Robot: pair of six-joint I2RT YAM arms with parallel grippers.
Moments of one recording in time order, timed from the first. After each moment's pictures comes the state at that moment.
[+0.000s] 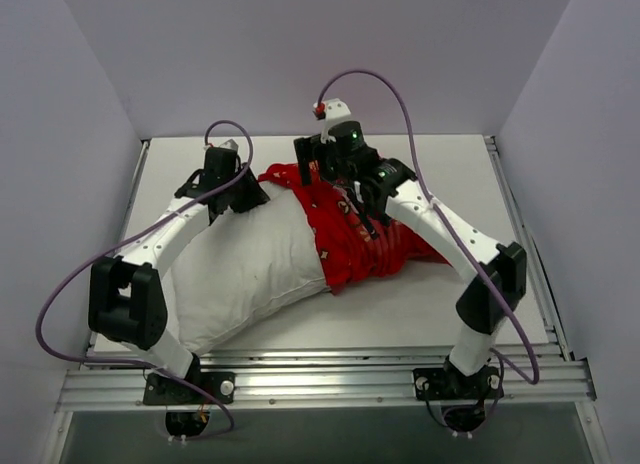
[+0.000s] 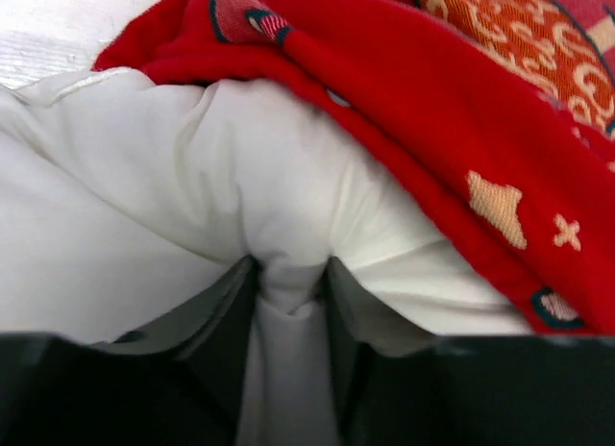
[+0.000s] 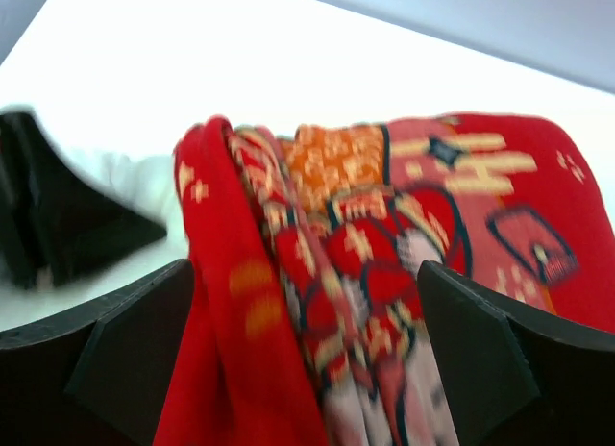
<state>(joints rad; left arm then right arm) -0.29 1.66 1.34 -0.44 0.09 -0.68 0.68 1.69 1.64 -0.40 0.19 0.18</state>
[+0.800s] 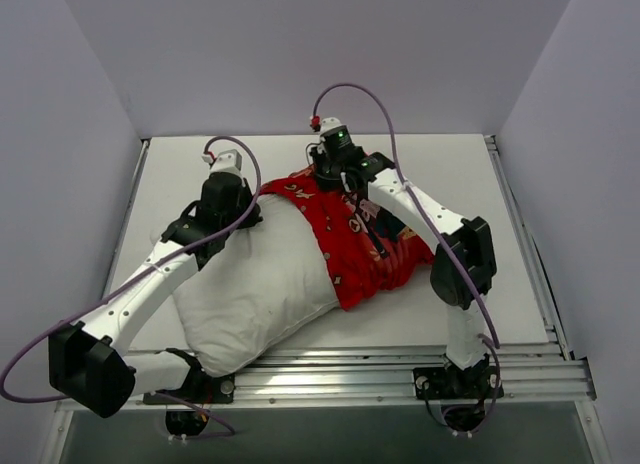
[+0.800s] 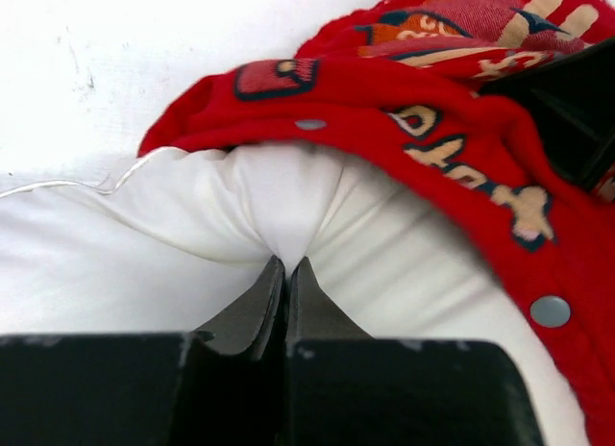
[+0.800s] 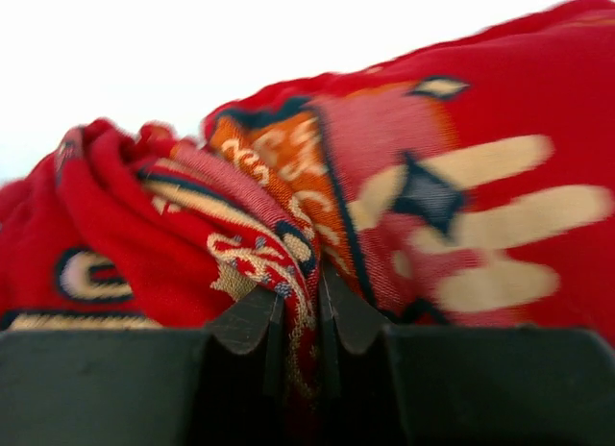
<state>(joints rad) -0.48 1.26 1.07 -0.36 -0.23 -0.53 0.62 1.99 1.78 -0.48 0.08 0.22</state>
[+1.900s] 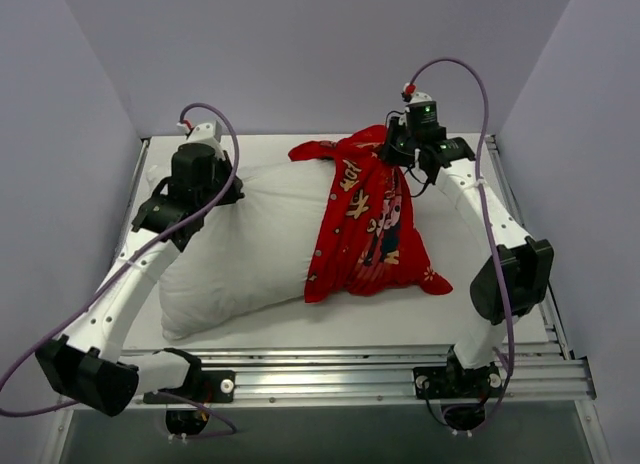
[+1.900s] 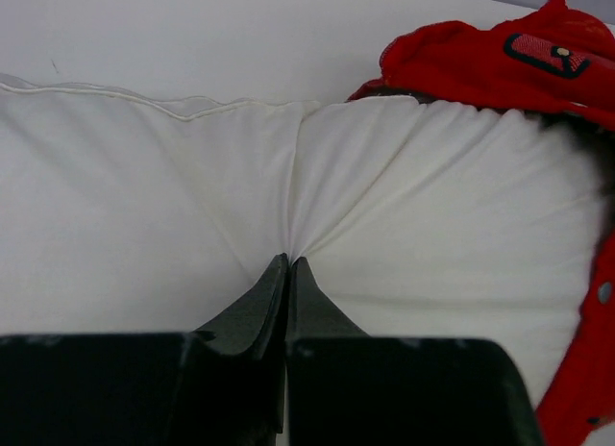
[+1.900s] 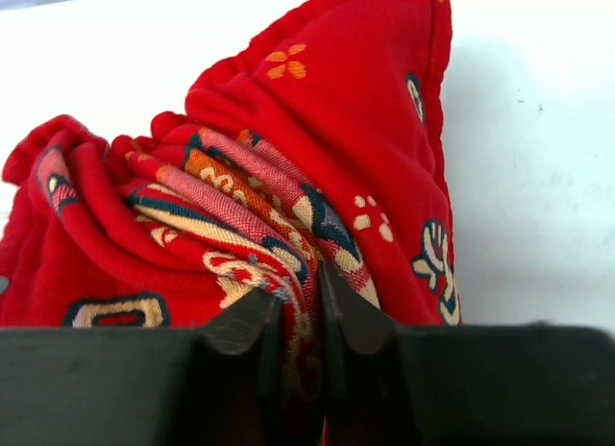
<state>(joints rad) -0.39 1.23 1.34 -0.57 -0.18 -0.43 0.28 1.71 1.68 -0.56 0.00 0.36</state>
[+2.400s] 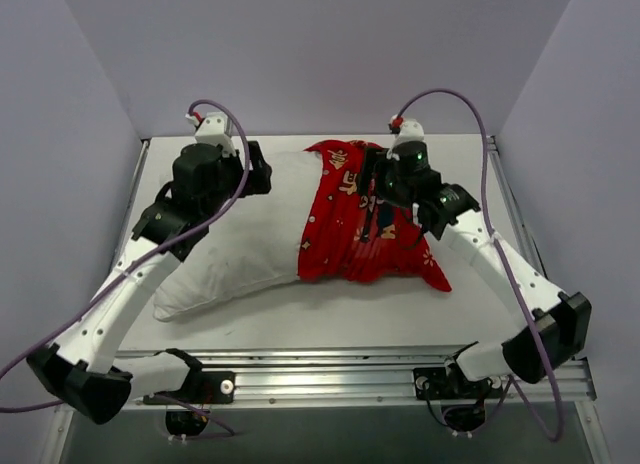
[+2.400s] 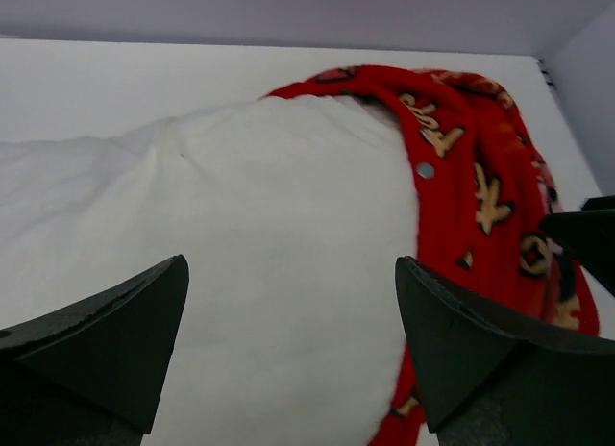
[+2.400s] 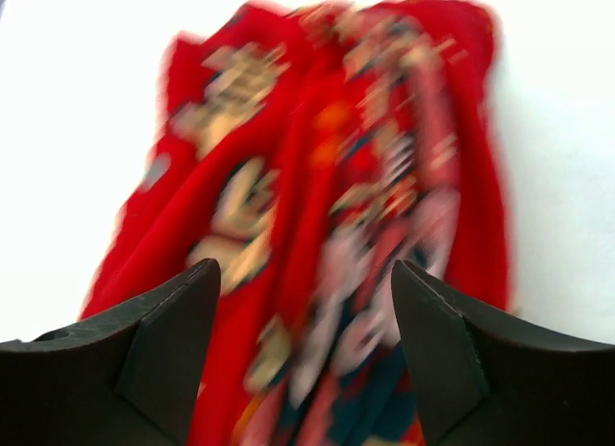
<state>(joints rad) -0.47 1.26 1.39 -0.45 -0.24 -0.35 0.47 1.42 1.35 -0.41 0.16 0.37</state>
